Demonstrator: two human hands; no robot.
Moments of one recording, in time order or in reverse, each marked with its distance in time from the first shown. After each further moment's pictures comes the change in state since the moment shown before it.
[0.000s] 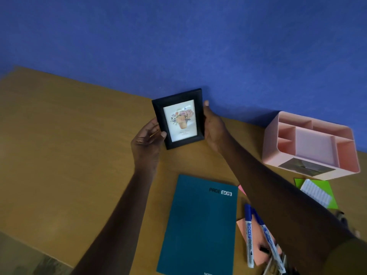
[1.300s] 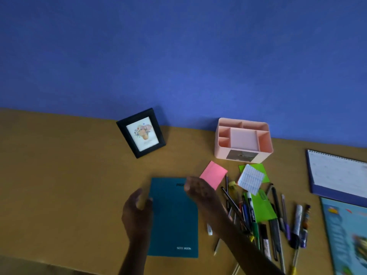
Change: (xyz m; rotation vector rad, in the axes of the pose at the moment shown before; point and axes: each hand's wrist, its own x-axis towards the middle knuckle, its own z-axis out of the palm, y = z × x) left_hand -0.191 0.000 -0.018 0.672 0.150 -0.144; right_hand -0.277 0.054 -0.048 -0.216 0.163 -0.074
